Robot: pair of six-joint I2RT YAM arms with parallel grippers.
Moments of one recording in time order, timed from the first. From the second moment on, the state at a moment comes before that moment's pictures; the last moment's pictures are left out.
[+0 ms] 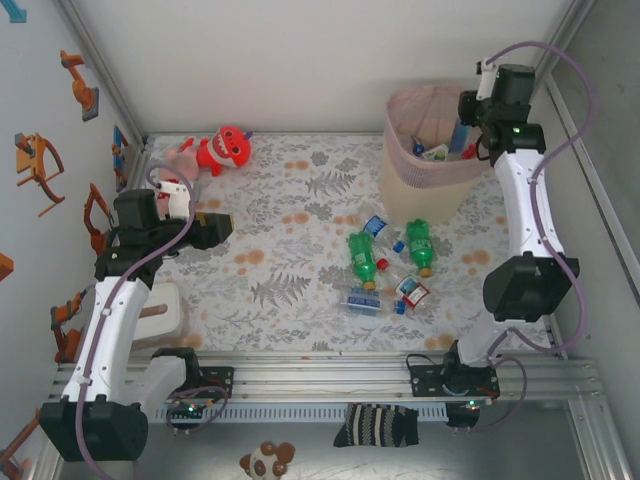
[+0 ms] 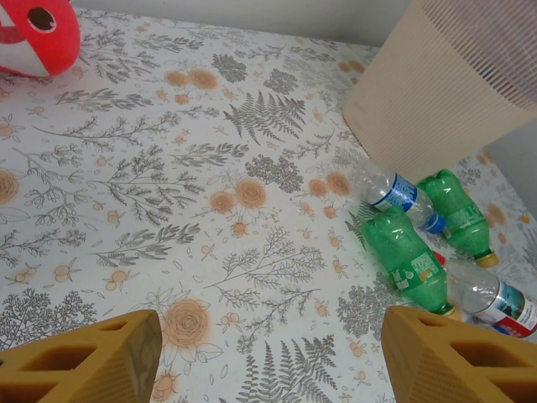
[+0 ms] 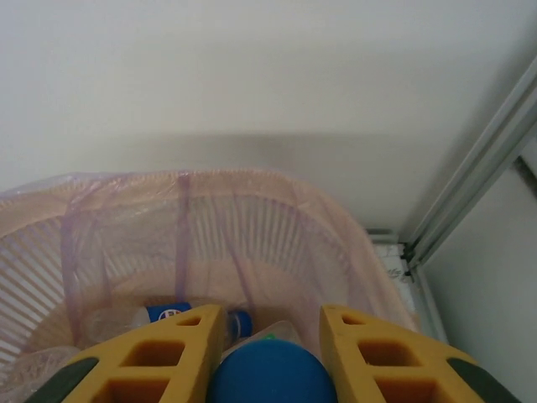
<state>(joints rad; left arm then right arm) -0.05 0.95 0.93 -0.62 0.57 -0.07 -0.02 1.74 1.89 -0.57 -0.02 -0.06</state>
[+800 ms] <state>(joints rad) -0.05 0.95 0.93 -0.62 0.57 -0.07 -0.04 1.94 1.91 -0.63 -0.11 -0.06</state>
